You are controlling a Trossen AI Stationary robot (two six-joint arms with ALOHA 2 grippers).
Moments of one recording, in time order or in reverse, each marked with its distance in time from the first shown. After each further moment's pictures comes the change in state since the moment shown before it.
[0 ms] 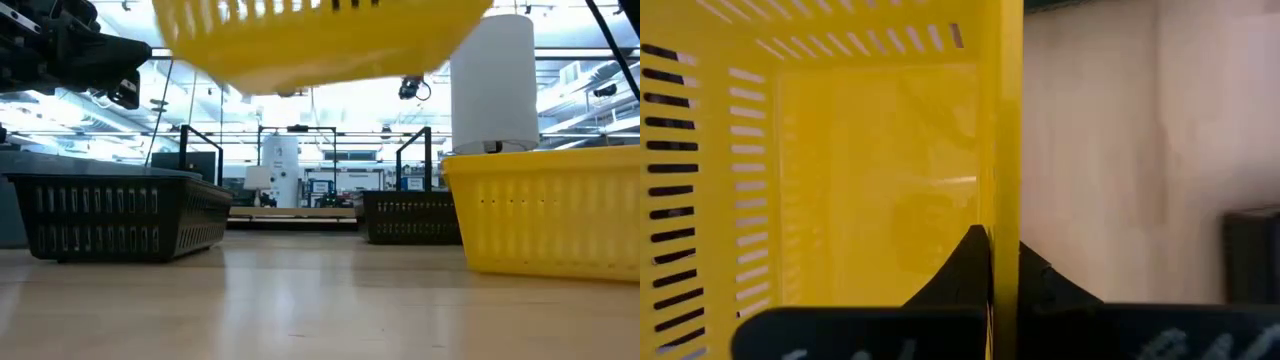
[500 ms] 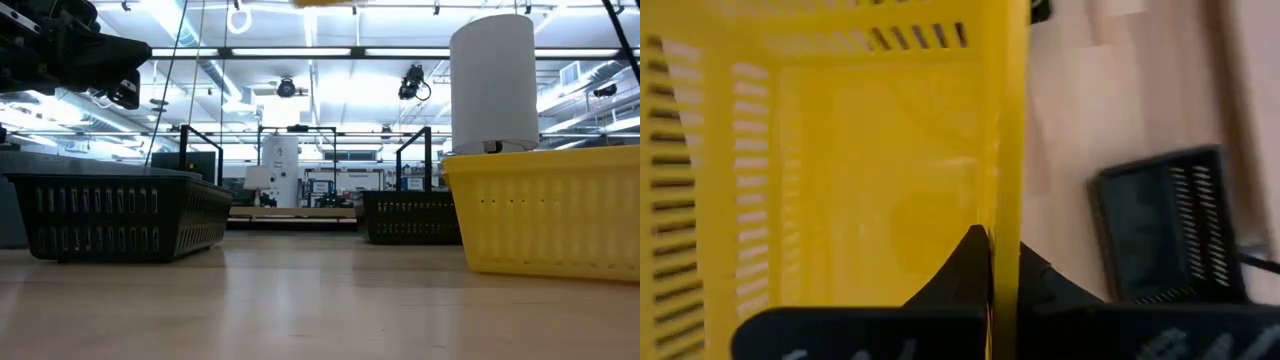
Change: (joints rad) left arm 0.000 0.000 0.000 0.000 0.000 0.000; right arm 0.020 -0.159 0.072 -0.194 0.155 0.059
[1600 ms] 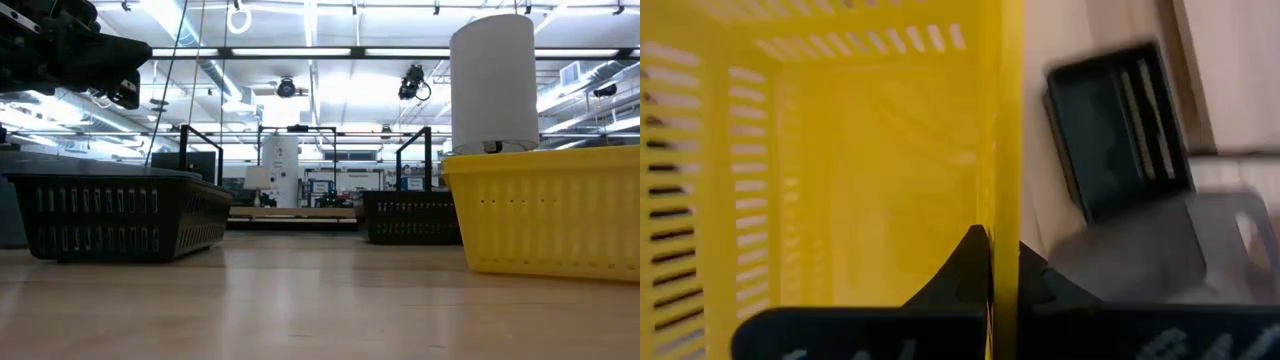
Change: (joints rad) left arm 0.000 0.000 0.000 0.000 0.000 0.000; right arm 0.108 -0.291 -0.363 -0.031 0.054 0.199
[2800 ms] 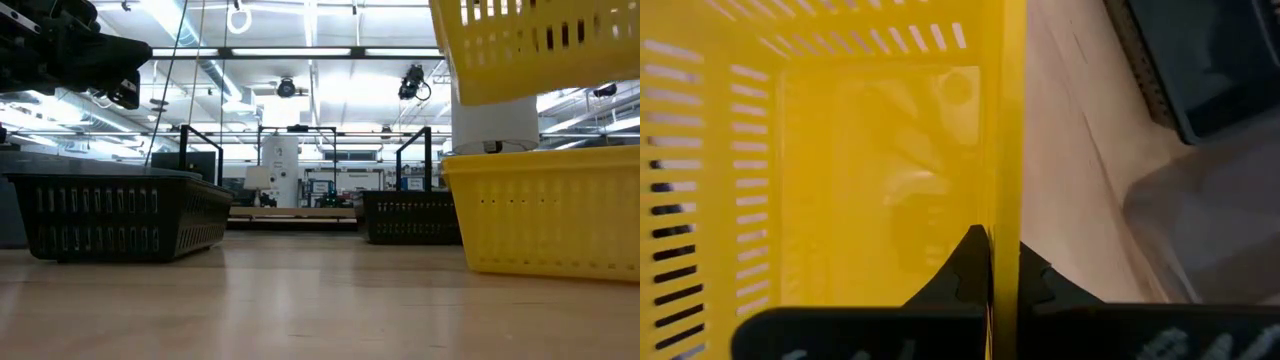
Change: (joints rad) left arm 0.000 0.000 0.000 0.000 0.000 0.000; right arm -0.043 -0.316 -0.713 0.488 -0.162 0.107
